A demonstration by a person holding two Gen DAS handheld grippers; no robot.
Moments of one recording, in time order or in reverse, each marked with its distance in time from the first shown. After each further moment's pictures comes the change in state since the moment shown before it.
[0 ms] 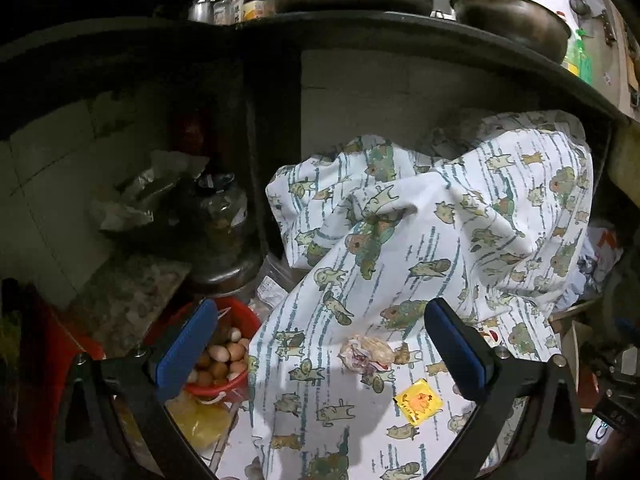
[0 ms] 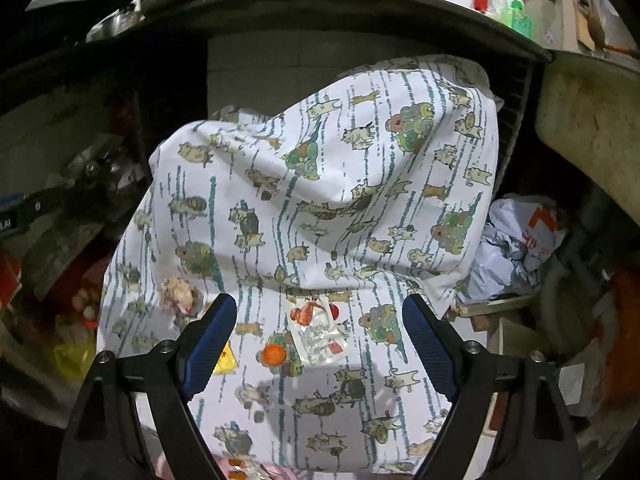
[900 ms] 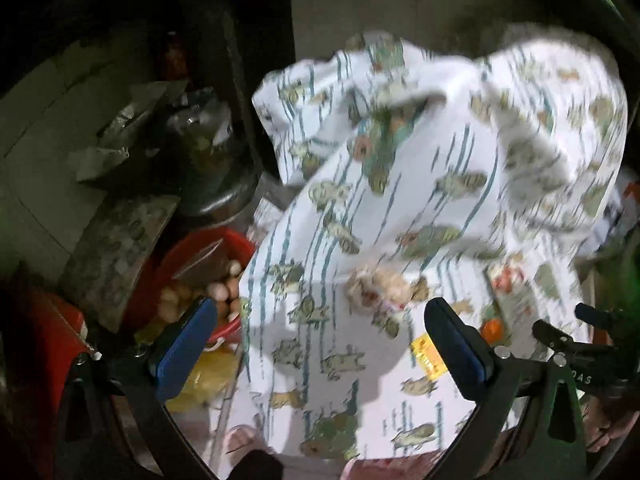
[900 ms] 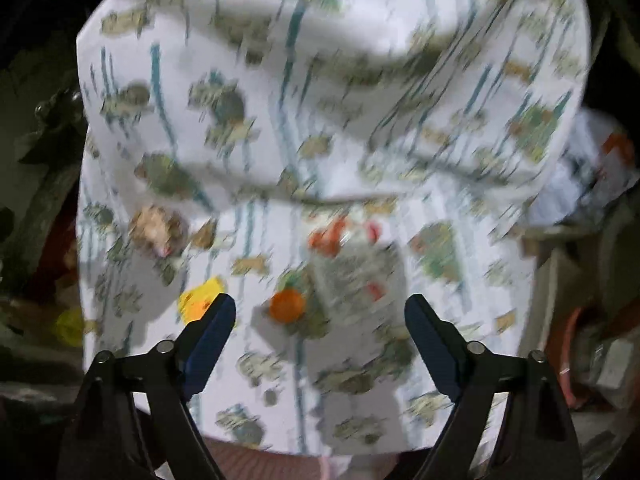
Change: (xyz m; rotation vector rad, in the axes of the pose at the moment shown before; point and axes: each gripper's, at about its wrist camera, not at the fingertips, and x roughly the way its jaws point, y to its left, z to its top) left arm 0.072 -0.019 -0.021 0.068 0.328 0.046; right arm 0.139 0.013 -0.018 0.027 0.485 0.125
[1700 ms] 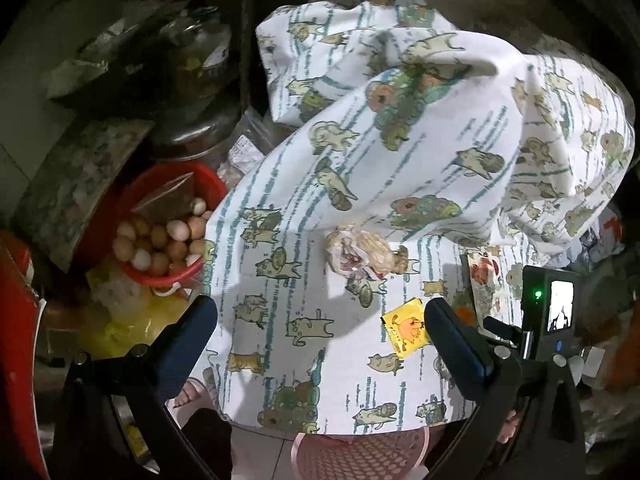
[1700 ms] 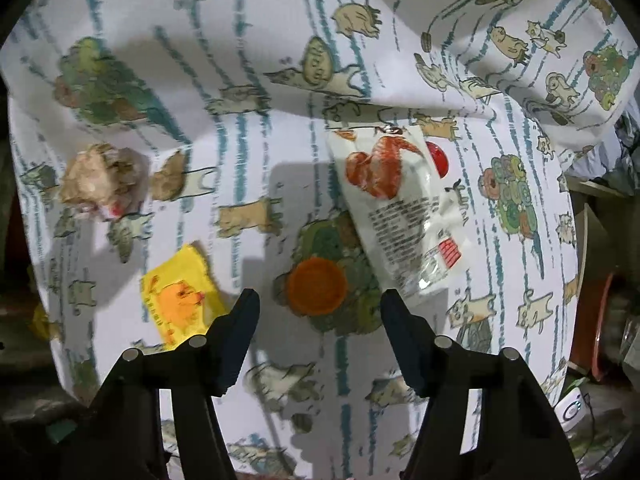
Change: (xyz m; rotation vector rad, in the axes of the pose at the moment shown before) left arm 0.030 0.028 -0.008 -0.190 0.179 -0.180; right arm 0.104 0.029 -0.006 0.034 0.228 -0.088
